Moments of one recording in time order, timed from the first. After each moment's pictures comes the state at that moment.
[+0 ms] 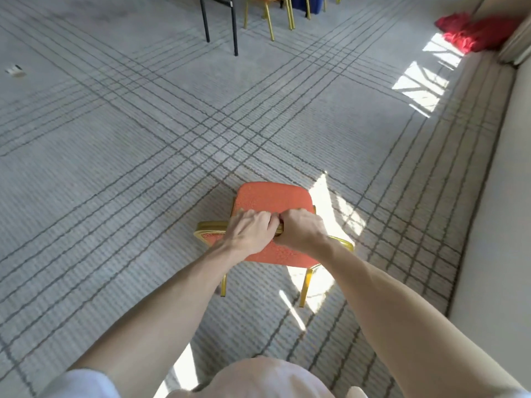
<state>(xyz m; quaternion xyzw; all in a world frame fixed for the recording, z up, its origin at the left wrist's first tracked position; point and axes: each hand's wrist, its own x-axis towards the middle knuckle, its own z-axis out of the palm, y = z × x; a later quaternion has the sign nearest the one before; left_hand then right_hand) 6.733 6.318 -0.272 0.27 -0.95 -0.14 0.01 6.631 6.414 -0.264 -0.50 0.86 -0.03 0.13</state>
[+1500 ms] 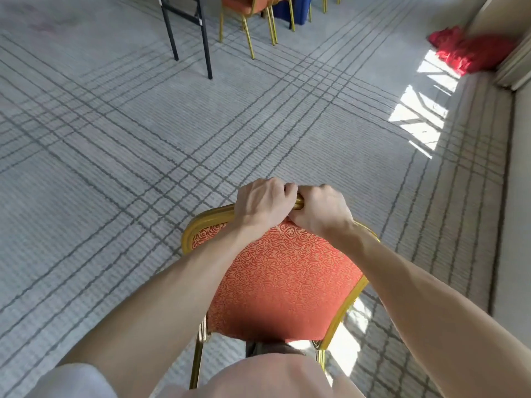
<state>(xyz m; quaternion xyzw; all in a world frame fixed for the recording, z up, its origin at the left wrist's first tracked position) 6.230 5.921 -0.221 0.33 -0.92 -0.20 0.08 6.149 6.028 -0.213 -0.44 0.89 -0.09 0.07</state>
